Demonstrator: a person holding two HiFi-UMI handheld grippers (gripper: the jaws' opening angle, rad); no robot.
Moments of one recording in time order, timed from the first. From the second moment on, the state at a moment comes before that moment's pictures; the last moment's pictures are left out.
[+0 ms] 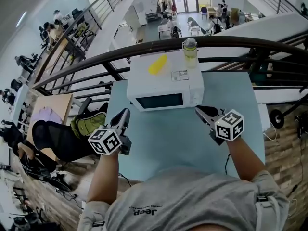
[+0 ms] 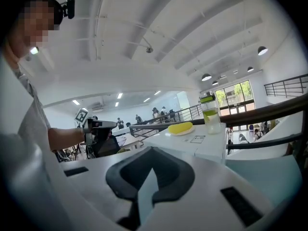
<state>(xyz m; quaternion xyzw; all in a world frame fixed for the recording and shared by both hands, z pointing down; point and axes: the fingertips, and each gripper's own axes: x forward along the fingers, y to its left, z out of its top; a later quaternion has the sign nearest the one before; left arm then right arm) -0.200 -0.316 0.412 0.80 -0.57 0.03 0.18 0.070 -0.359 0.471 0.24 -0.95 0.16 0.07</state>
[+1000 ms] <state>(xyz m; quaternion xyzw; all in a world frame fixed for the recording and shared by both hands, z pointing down) -0.141 -0.647 0.492 0.84 -0.46 0.24 0.16 -0.013 -0.552 0.468 0.30 -0.94 0.12 0.07</state>
